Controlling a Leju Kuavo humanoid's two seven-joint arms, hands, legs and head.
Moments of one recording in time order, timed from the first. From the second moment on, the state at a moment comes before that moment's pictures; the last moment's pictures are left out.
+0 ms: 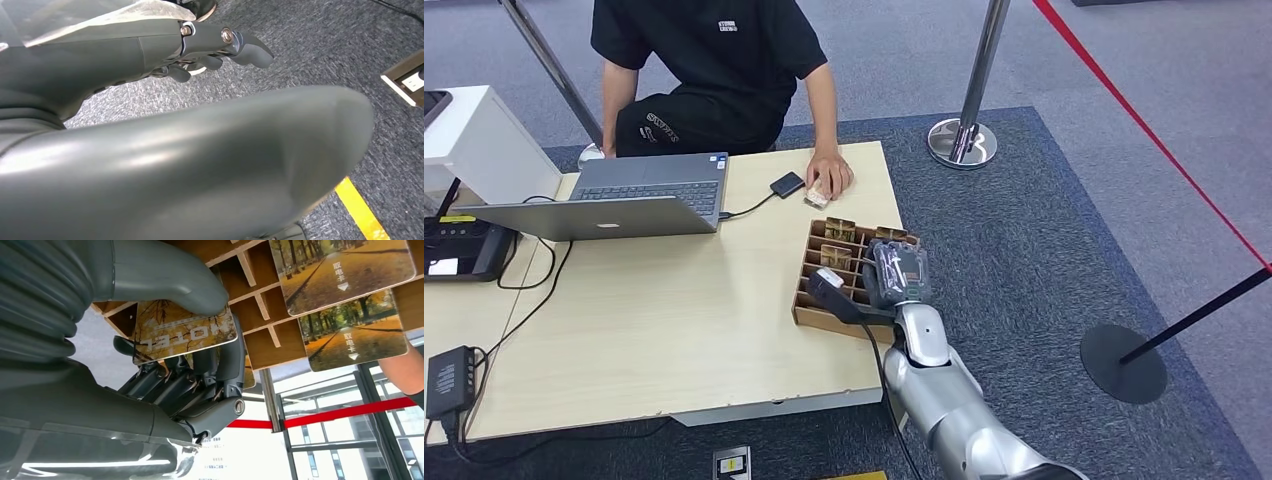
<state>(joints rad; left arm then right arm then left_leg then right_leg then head) -0.12 -0.26 1.14 -0.20 -1.33 0.44 -0.17 -0.63 0.32 0.12 -0.44 1.50 -0.70 -0.06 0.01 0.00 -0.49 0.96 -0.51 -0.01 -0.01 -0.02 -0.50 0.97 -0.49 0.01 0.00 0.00</state>
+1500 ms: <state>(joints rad) -0.12 -0.26 1.13 -0.20 -1.36 0.45 -0.14 -0.70 0.36 0.39 -0.64 1.35 -0.64 -0.03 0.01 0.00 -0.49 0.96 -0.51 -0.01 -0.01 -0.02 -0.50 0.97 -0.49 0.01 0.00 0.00</state>
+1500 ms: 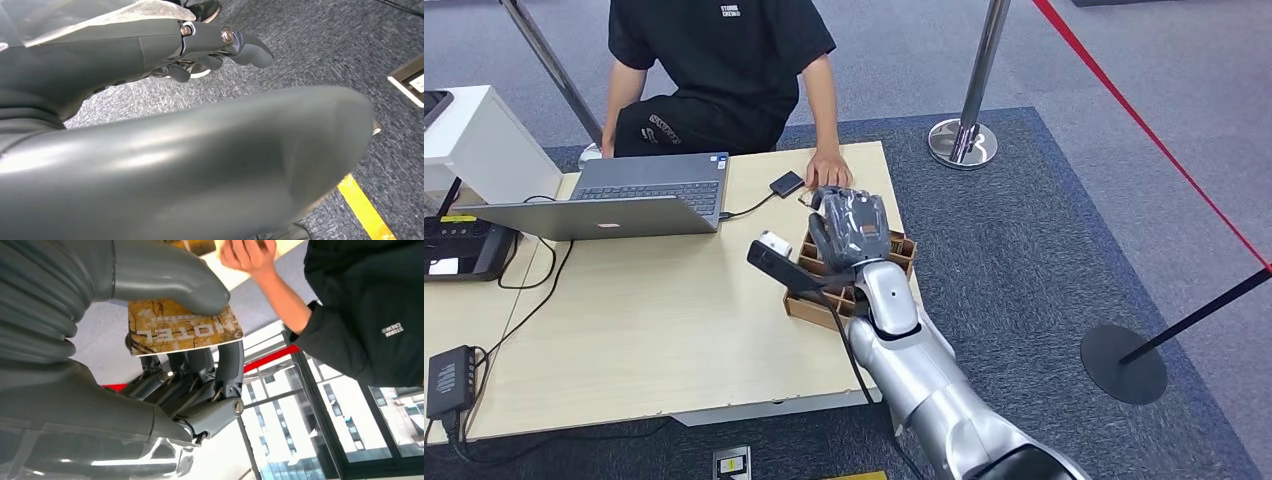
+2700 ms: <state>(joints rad) -0.13 -0.26 1.11 -0.20 -1.36 0.44 -0.13 -0.85 0.36 0.55 -0.52 1.19 -0.62 0.04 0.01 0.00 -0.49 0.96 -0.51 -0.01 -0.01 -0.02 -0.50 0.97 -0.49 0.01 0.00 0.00</state>
